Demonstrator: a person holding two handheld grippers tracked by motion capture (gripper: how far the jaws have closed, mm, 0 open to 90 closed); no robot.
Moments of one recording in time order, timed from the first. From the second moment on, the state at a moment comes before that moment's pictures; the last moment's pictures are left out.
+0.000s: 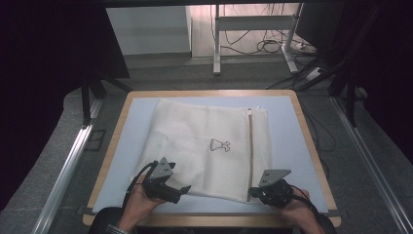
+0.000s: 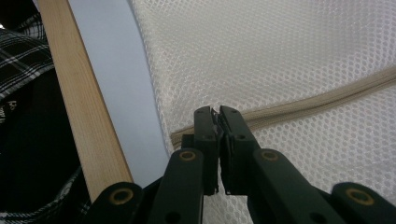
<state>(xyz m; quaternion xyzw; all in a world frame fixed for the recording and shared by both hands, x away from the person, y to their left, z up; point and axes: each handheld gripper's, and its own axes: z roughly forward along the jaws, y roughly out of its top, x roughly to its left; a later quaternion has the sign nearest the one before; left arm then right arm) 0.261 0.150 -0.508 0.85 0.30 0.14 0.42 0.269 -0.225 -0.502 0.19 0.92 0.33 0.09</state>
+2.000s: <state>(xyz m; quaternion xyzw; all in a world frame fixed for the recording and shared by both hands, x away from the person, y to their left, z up) 0.284 0.003 -0.523 0.89 0.15 -0.01 0.44 0.273 -0.225 -0.500 0.22 0.92 0.33 0.07</state>
